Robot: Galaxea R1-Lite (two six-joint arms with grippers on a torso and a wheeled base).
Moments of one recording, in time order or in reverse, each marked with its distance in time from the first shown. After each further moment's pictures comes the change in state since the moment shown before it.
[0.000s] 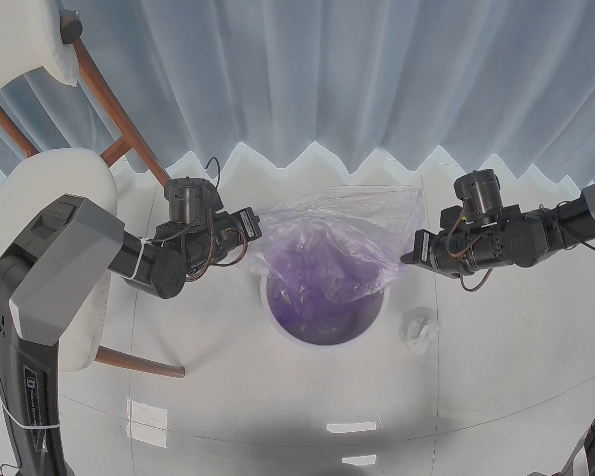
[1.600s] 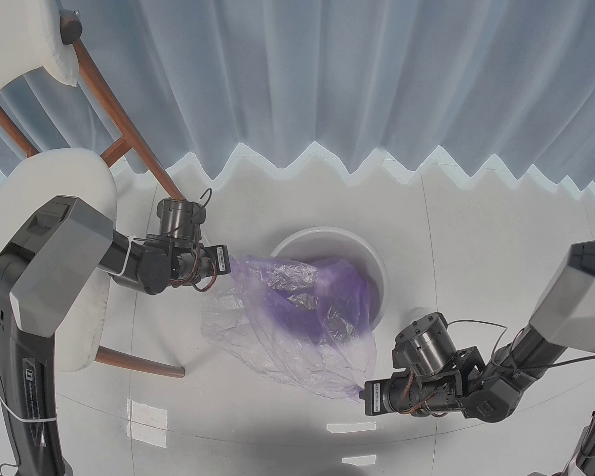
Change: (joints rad) left arm 0.076 0.016 -0.001 0.337 0.186 0.200; right arm 0.399 0.026 0.659 -0.489 -0.210 0.119
